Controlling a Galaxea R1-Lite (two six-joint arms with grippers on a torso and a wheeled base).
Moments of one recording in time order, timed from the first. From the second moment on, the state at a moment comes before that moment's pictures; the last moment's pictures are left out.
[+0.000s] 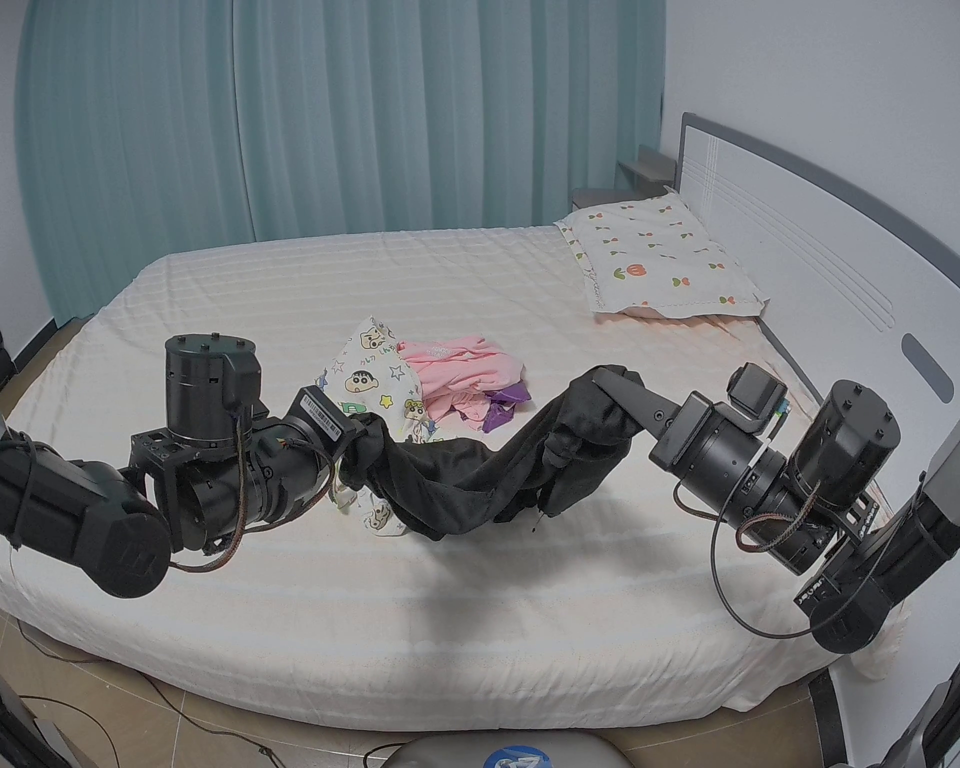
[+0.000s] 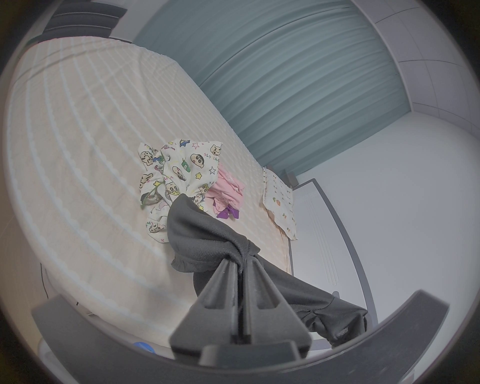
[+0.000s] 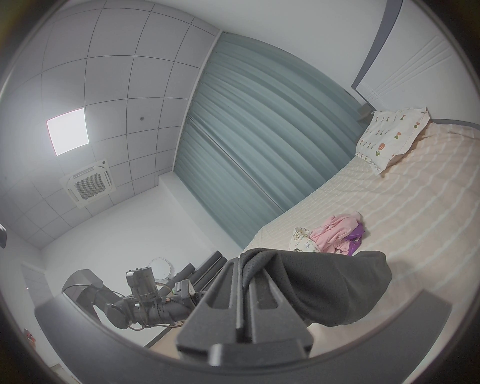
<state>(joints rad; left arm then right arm) -0.46 1.73 -0.78 -0.61 0.08 -1.06 0.62 1.88 -0.55 -1.55 0.13 0.71</state>
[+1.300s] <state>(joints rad) -0.42 1.65 -0.79 -0.60 0.08 -1.05 0.71 1.89 -0.74 -1.36 0.00 0.63</state>
